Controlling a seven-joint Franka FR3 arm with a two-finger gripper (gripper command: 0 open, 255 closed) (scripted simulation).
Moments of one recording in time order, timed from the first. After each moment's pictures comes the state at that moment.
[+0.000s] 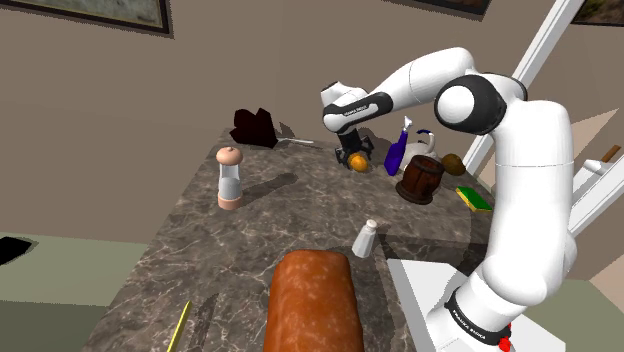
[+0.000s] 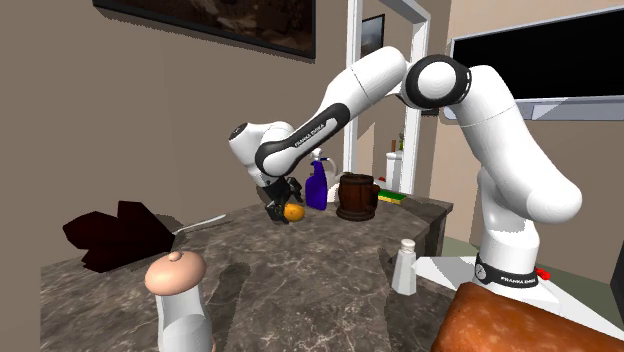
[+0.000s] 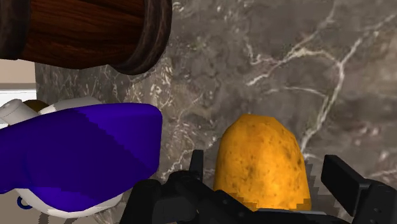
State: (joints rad) arm -0.18 0.52 -0.06 -1.62 -0.45 1.76 0.60
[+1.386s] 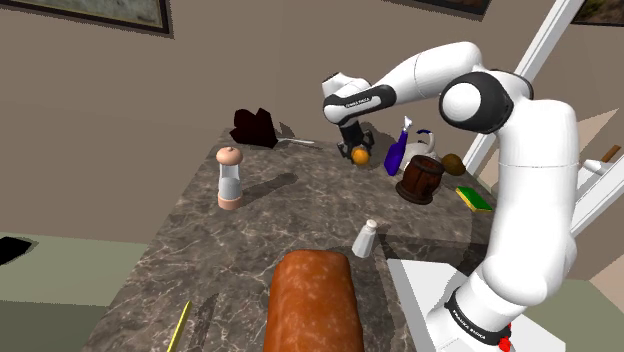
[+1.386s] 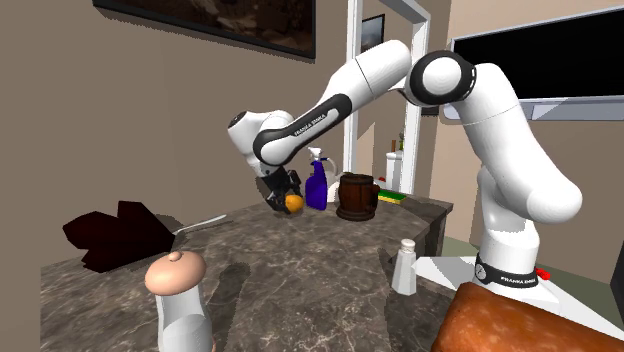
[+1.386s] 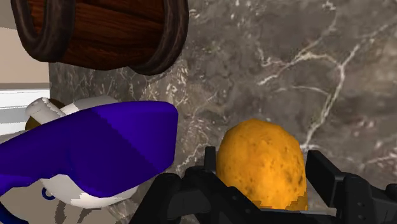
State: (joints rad) arm -0.18 0.49 -0.06 -1.59 -0.44 1.71 0.58
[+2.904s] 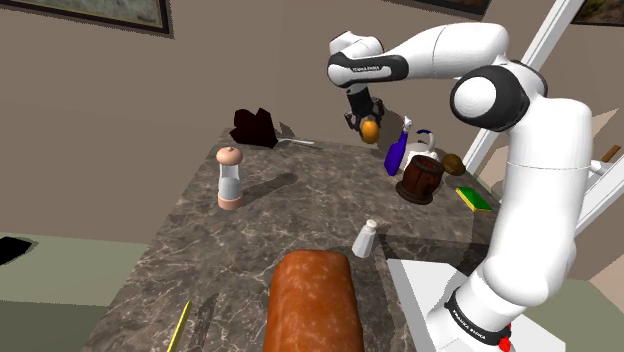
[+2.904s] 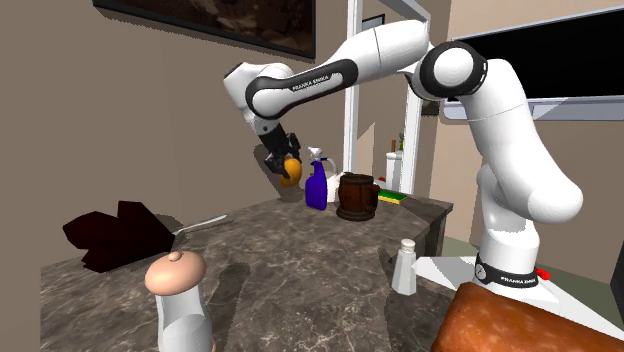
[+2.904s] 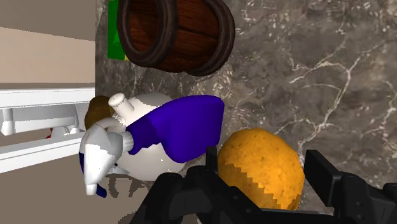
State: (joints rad) arm -0.17 0.42 -0.07 -1.39 -0.44 1.46 0.47
